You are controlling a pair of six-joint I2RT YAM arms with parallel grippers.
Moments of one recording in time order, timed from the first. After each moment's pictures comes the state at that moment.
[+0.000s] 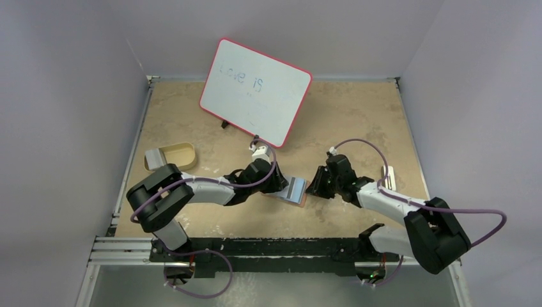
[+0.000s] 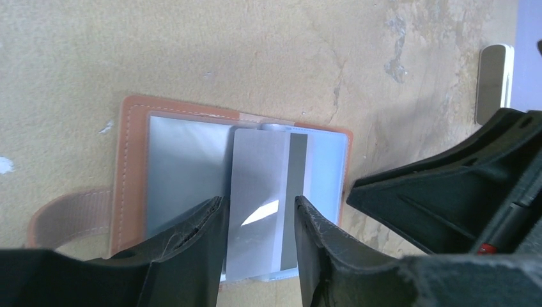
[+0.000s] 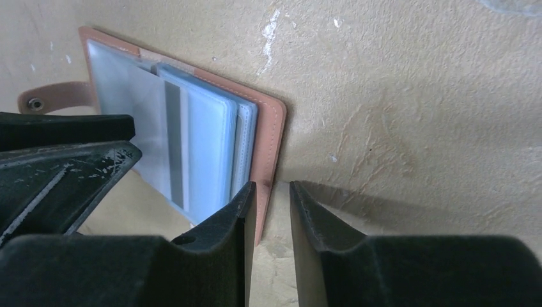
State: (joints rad) left arm -0.93 1.63 0.65 0.34 -0.13 -0.93; right arm 0.51 1.20 0.43 -0.12 -0.13 0.78
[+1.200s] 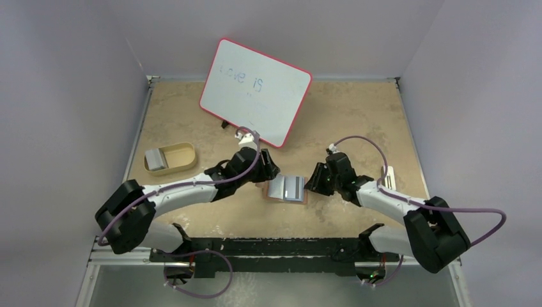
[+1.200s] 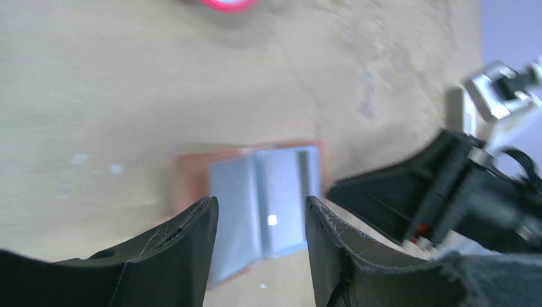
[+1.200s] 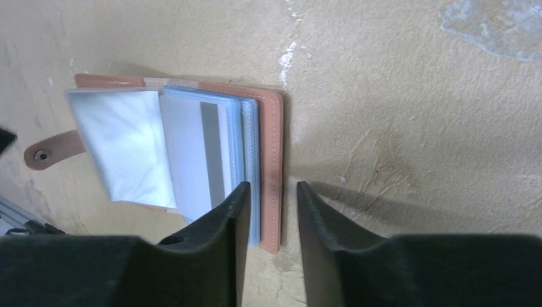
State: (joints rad) left arm -0.88 1.39 0.70 0.12 -0.17 -0.87; right arm 0.51 1.23 0.44 -0.08 -0.10 0.77
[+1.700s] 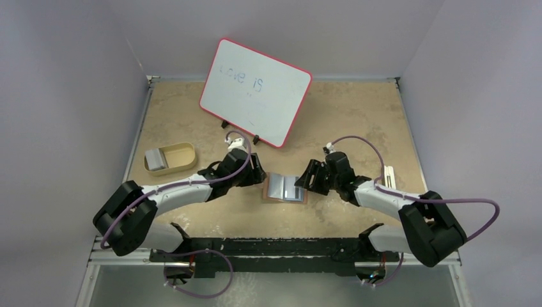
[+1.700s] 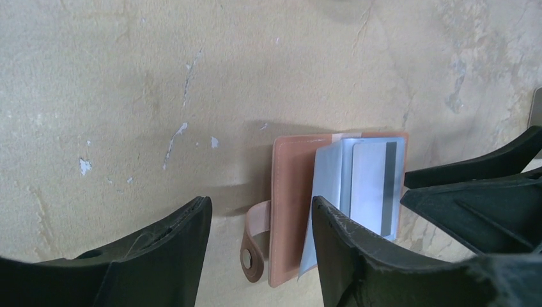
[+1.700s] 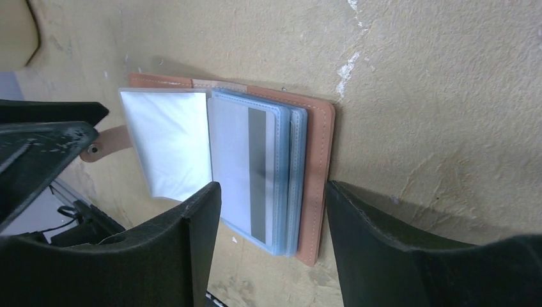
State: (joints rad) left arm -0.75 1.36 0.61 0.02 -0.13 -0.83; right arm 0.51 1.28 0.43 0.05 -0.20 0.81
